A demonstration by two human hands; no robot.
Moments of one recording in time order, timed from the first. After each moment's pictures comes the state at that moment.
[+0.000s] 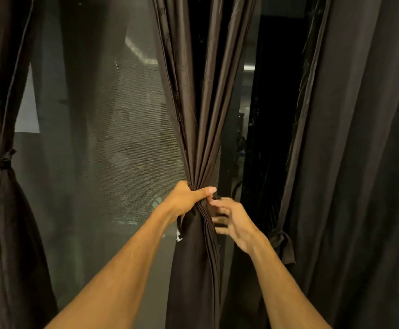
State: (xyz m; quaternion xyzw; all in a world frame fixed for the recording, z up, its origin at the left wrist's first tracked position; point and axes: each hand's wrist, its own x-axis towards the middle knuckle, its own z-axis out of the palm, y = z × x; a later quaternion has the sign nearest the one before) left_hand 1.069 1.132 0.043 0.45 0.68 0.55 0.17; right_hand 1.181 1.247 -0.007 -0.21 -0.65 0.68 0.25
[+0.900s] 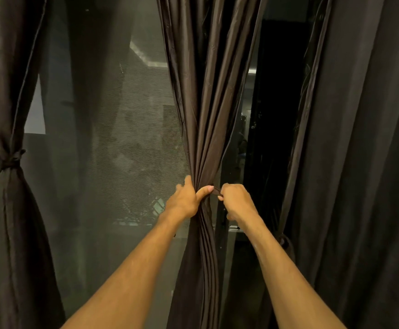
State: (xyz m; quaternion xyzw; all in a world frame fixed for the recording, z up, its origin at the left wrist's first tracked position) left_hand 1.071 1.138 0.040 0.40 0.83 0.39 0.02; right_hand 1.188 1.207 0.062 -0.37 -0.78 0.38 0.32
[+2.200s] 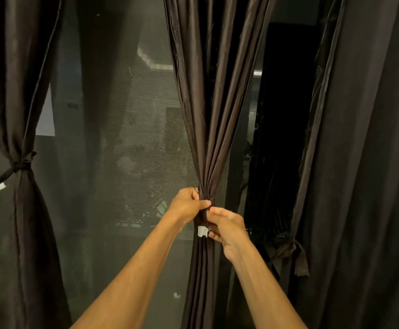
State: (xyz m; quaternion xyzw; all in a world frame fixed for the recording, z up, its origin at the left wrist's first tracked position) left_hand 1.079 1.108 0.042 0.35 0.72 0.58 0.14; right_hand 1.181 1.166 0.010 -0.28 -0.57 0.69 0.34
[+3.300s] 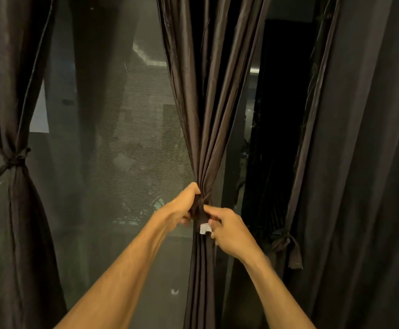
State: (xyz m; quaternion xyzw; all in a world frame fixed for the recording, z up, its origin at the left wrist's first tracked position) left_hand 1.089 1.100 0.049 0.33 0.71 0.56 0.28; right_hand 1.204 1.177 0.005 -0.21 -0.88 0.33 0.27
